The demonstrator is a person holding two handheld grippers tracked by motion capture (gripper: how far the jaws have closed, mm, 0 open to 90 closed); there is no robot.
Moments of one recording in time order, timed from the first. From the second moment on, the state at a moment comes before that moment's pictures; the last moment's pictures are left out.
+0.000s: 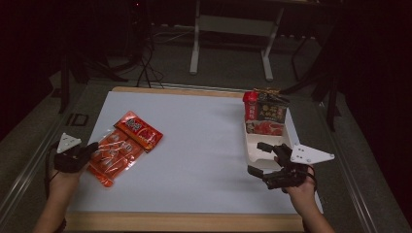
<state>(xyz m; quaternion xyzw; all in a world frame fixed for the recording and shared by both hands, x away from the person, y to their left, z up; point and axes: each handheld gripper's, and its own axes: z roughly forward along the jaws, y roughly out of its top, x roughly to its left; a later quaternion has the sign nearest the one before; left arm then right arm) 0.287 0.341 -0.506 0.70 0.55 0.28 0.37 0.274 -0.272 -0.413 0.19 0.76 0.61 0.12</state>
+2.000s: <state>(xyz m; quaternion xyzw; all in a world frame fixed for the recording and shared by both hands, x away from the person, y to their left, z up) 0.280 0.259 -0.521 0.80 0.50 0.15 0.30 0.273 -0.261 -0.421 0.18 0.77 0.60 0.08</state>
